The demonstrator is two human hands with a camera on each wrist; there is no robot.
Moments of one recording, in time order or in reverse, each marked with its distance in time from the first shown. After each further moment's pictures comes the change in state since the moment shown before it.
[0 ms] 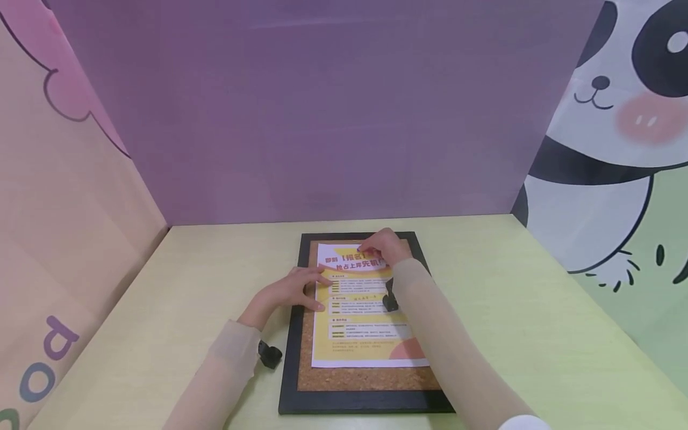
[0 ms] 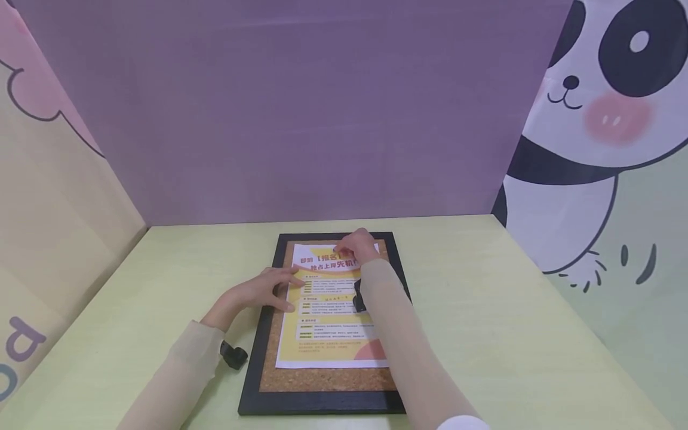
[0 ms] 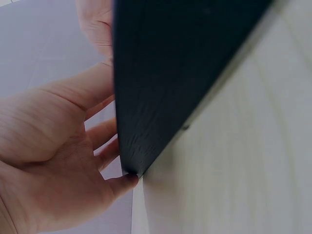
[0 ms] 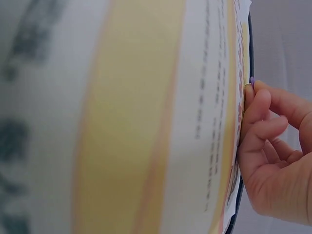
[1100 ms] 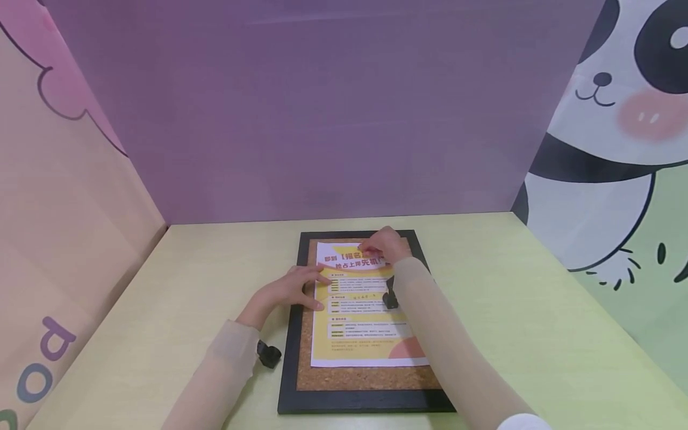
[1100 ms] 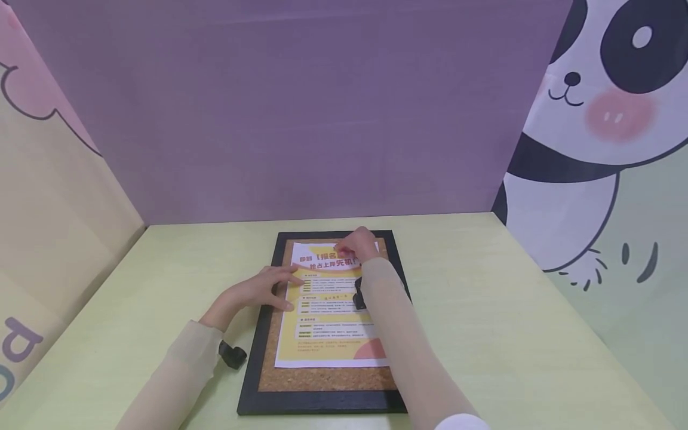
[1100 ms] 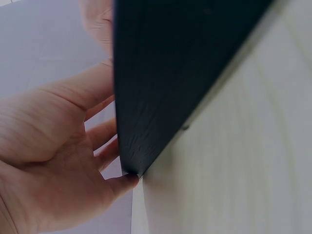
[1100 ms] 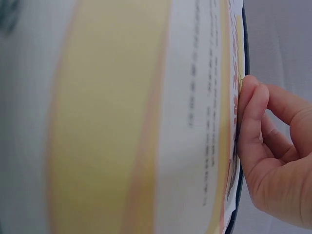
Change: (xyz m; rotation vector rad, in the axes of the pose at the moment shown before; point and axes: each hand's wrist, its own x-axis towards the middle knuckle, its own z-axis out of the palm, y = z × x) left_hand -0.005 0.002 0.001 0.011 -0.002 0.003; right_hand -0.002 0.003 0.002 -0.121 0.041 0.045
